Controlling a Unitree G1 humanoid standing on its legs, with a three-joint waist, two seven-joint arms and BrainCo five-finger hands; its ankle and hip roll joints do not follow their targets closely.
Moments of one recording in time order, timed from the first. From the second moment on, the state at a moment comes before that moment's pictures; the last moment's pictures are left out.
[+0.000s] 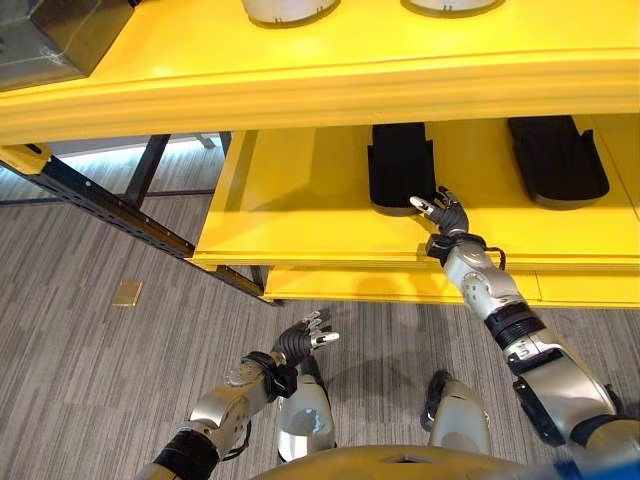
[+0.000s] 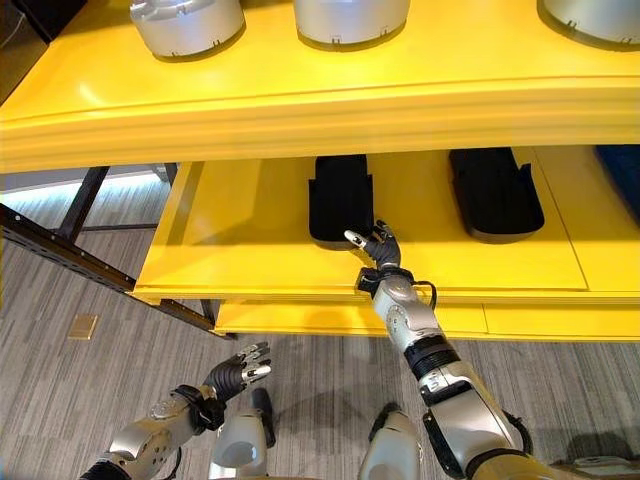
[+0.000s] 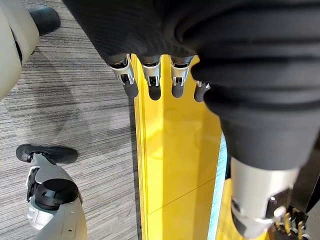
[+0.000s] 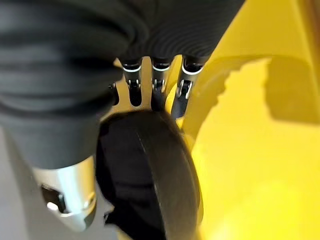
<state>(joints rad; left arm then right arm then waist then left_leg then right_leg) 0.05 0.44 -0.45 0.24 -0.67 0.18 -0.14 -0.59 -0.27 0.31 0.65 0.67 0.05 -0.44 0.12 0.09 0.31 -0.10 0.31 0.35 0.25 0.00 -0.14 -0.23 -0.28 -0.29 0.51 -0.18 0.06</state>
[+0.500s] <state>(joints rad) 0.13 0.38 -0.39 0.22 -0.67 0.10 -0.09 -0.03 -0.33 0.29 0.09 0.49 -0.03 -0.43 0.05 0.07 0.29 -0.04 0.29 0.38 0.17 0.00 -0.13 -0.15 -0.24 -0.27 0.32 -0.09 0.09</state>
